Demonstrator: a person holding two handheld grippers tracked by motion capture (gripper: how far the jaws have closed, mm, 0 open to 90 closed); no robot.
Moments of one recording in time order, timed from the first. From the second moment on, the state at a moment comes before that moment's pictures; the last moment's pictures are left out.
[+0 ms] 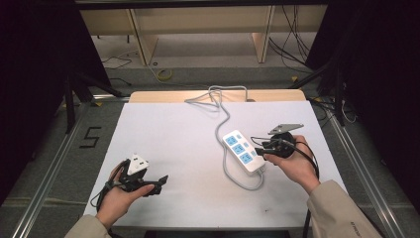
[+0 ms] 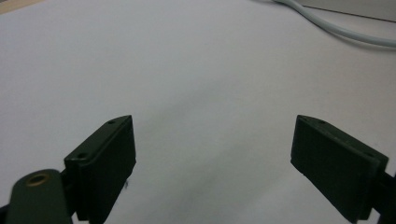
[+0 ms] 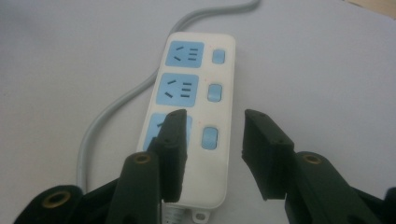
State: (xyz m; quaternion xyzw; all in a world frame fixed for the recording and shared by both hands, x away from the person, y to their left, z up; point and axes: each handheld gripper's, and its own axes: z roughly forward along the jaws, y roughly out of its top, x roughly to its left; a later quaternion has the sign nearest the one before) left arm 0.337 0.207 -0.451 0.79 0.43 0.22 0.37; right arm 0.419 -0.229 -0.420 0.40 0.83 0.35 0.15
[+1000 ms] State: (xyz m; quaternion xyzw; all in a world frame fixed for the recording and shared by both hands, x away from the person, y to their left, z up) left arm 0.334 0.206 -0.451 0.80 0.42 0.22 0.37; right arm 0.357 -0.275 -0.433 0.39 0.79 0.43 0.19
